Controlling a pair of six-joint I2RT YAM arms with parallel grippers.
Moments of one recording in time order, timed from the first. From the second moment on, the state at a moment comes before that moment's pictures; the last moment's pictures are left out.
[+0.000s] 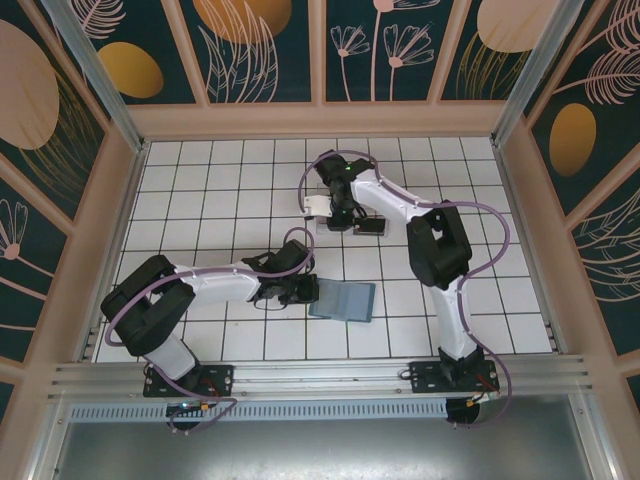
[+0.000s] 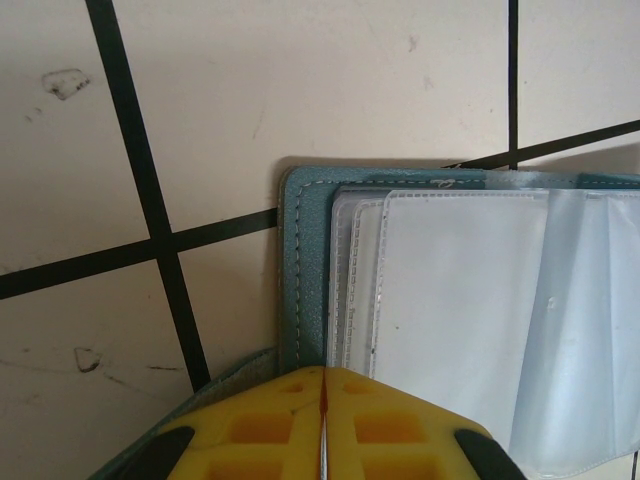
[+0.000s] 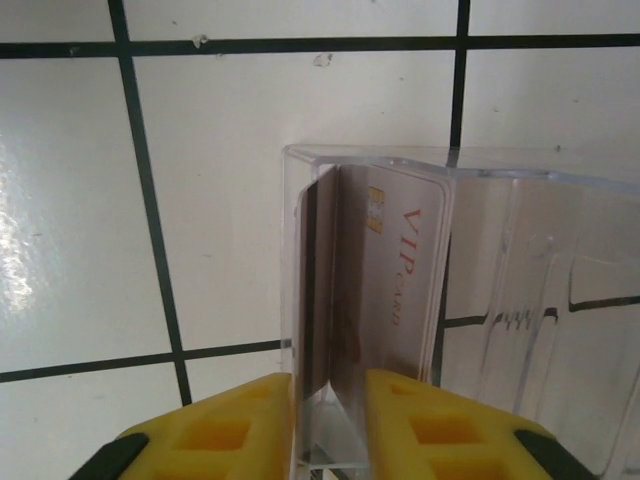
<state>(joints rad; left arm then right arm) -0.85 1.63 0.75 -0.17 0.23 -0.84 0.63 2.15 1.81 -0.97 0.01 -0.99</state>
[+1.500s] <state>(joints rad) -0.85 1.57 0.70 -0.18 0.24 -0.90 0.87 1.60 1.10 -0.69 -0.05 0.68</state>
